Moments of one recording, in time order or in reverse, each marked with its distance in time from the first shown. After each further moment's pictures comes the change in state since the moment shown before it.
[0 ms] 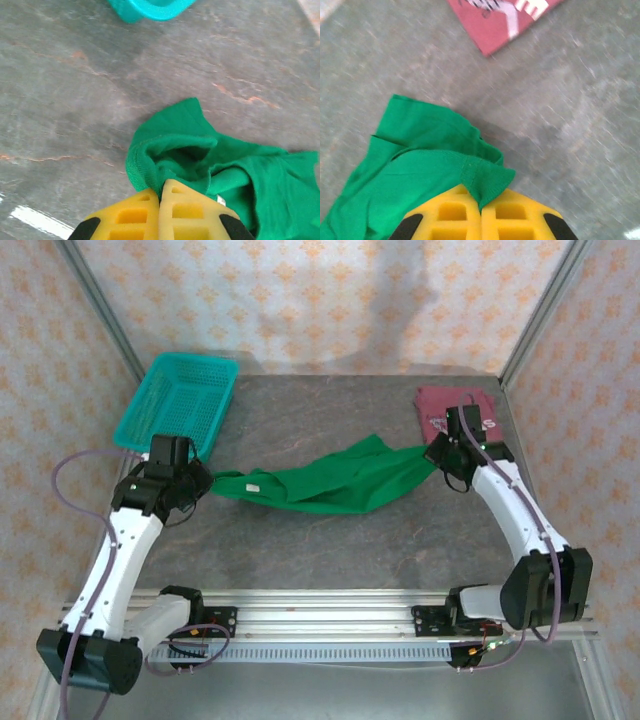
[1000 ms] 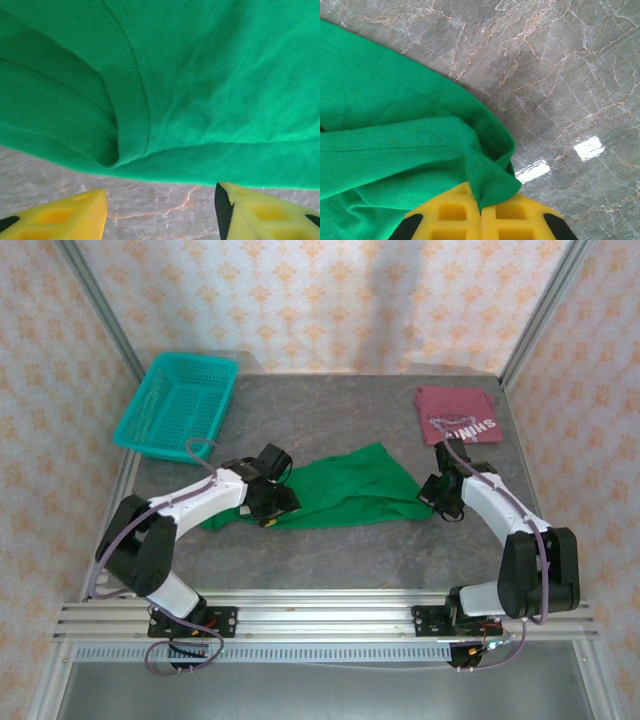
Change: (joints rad) left arm -0.446 0.580 -0.011 0.234 0.196 -0.112; right arm -0.010 0.064 -0.226 -0.028 -0.091 -0.004
